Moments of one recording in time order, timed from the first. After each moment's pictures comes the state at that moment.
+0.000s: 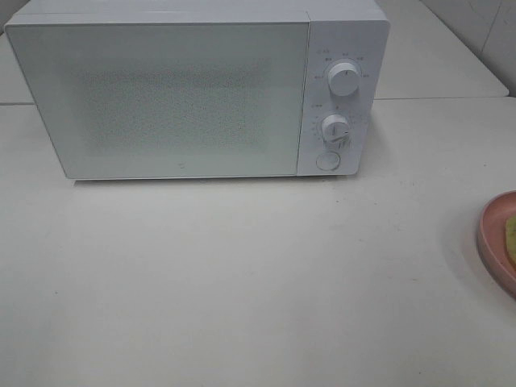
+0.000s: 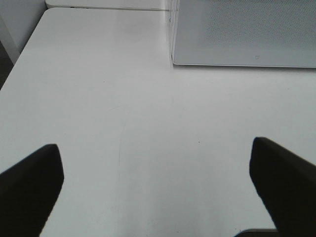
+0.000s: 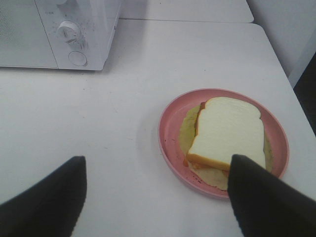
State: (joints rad) left arm 0.10 0.00 -0.52 -0.12 1.08 0.07; right arm 0.08 0.00 -0.50 -0.07 1.00 0.04
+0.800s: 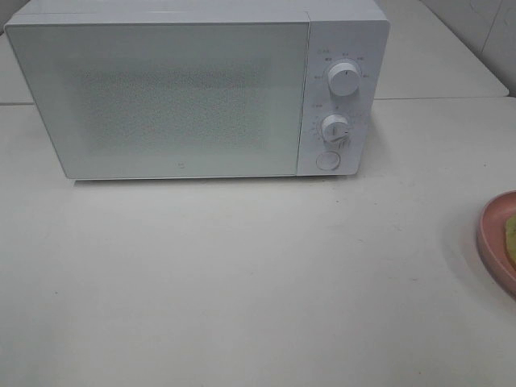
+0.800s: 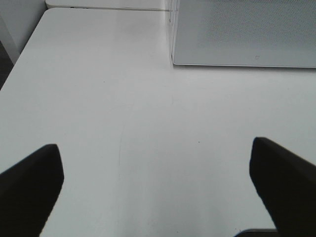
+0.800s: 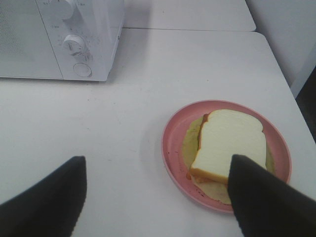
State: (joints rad) left arm 0.10 0.00 -0.52 -0.12 1.08 0.07; right arm 0.08 0.10 -0.55 -0.06 0.95 0.04
